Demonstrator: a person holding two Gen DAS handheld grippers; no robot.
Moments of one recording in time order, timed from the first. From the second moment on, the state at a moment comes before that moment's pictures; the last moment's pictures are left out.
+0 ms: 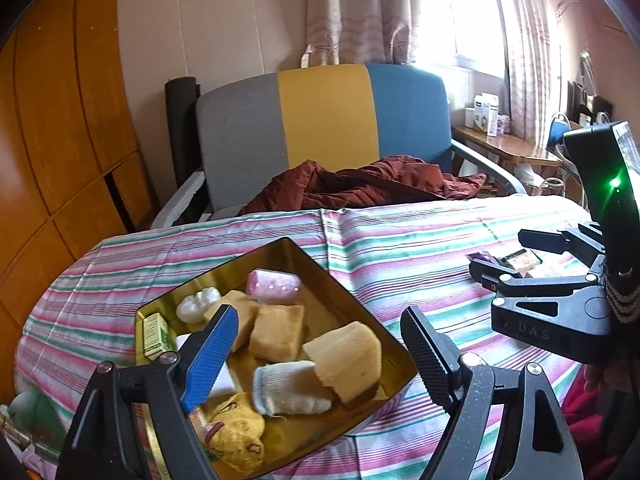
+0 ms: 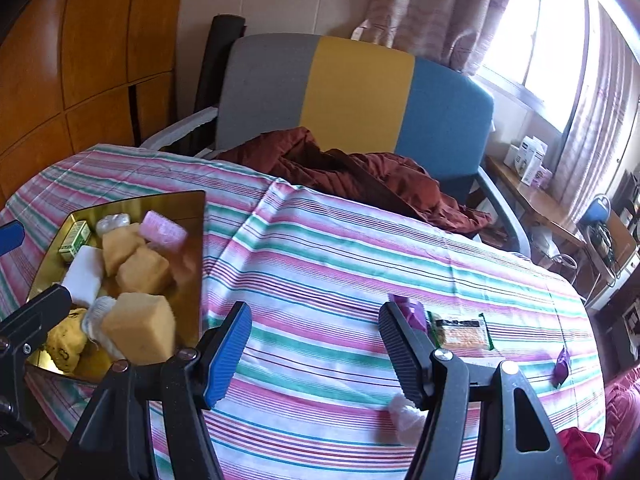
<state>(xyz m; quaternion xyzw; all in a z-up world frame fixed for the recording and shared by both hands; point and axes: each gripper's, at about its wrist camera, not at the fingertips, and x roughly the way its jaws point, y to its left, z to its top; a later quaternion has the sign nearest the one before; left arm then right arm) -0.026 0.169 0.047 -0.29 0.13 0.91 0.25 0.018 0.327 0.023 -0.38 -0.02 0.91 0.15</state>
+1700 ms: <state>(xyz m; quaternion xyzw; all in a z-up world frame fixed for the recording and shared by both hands) 0.011 0.428 -0.077 -0.43 0.19 0.74 0.49 0.077 0.576 -0.051 -0.42 0.26 0.84 0.23</state>
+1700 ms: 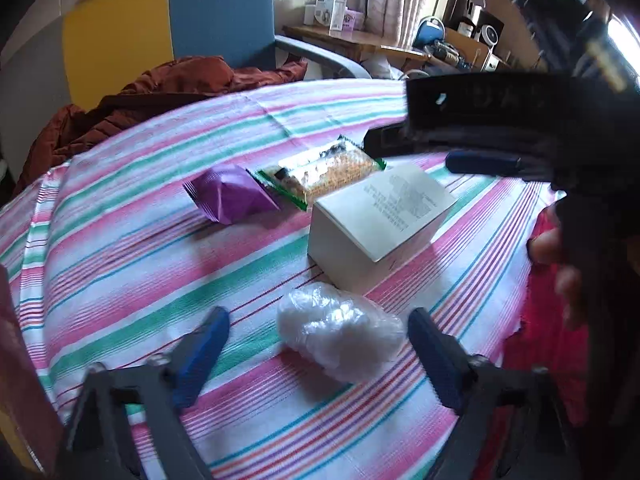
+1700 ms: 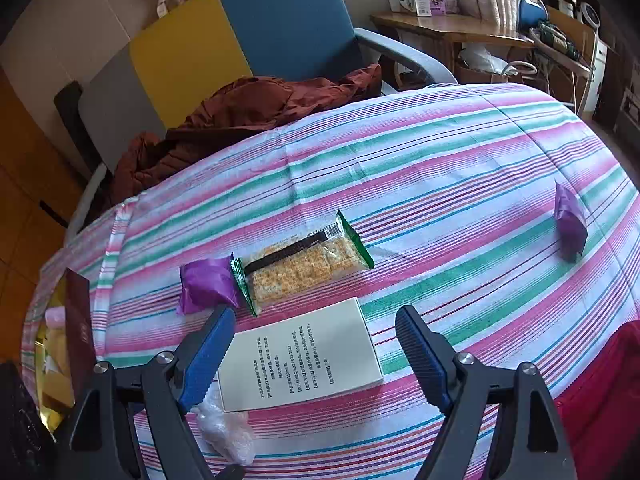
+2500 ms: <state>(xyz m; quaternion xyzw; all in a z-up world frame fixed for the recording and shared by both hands) 0.008 0.318 -0.085 -0.46 0.18 0.75 0.45 0.061 0.552 -0.085 -0.48 0.39 0.78 0.08</state>
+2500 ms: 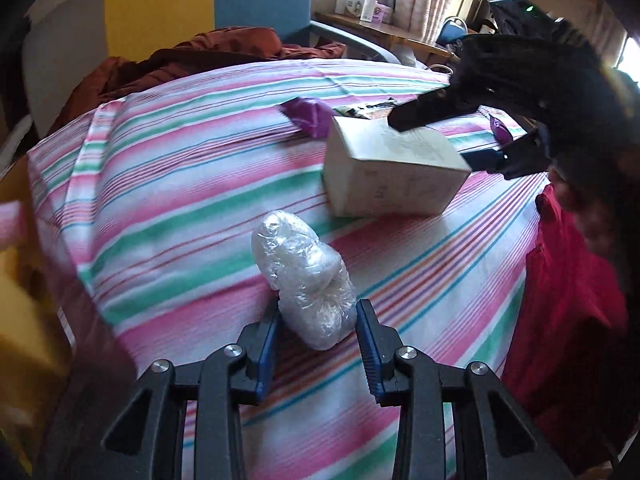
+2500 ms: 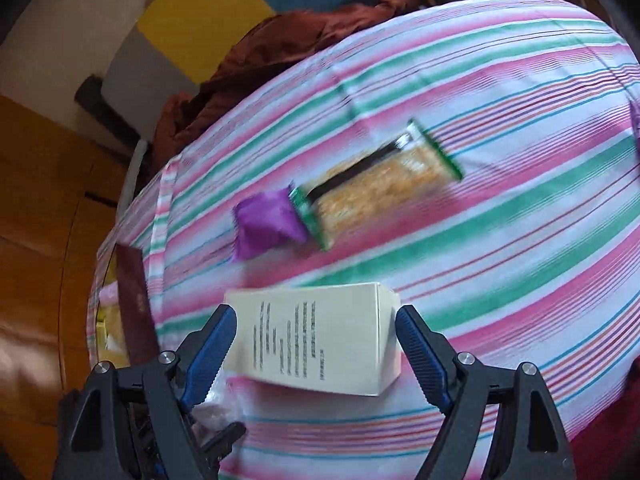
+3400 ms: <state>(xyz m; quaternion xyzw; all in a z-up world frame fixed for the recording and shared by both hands) 0.023 0.279 -0.043 -0.41 0.15 0.78 0.45 0.034 0.459 -0.074 -0.56 0.05 0.82 0.08</state>
